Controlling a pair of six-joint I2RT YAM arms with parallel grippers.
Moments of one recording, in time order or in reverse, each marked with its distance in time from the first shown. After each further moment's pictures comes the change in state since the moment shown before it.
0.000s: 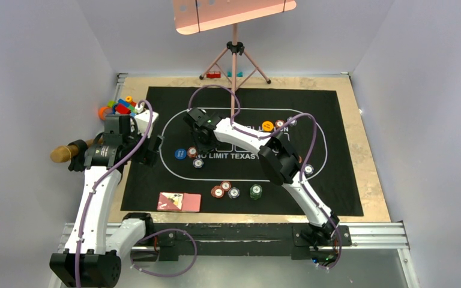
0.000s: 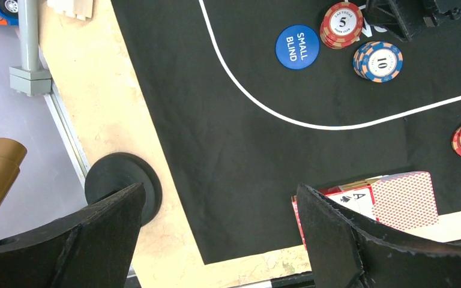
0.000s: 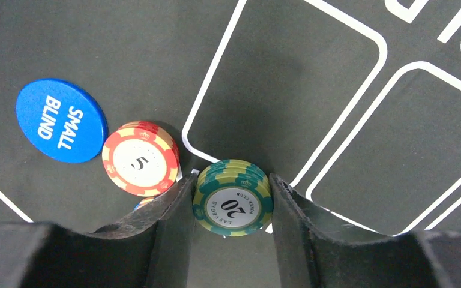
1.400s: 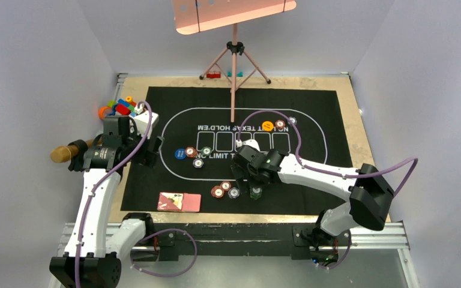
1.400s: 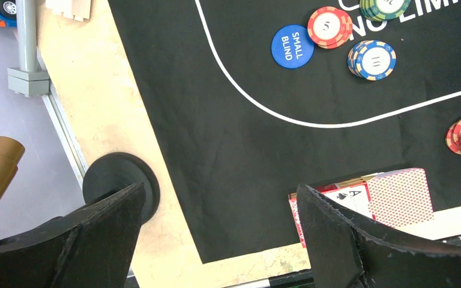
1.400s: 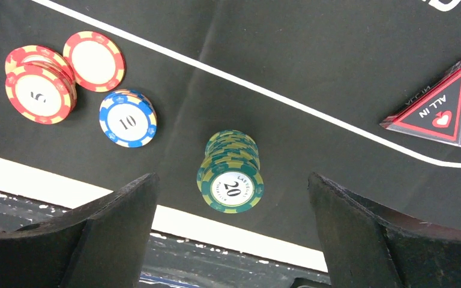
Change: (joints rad) left arm 0.000 -0.021 0.000 -0.011 0.011 0.000; right arm 0.104 -0.948 -1.075 0.014 0.138 0.130
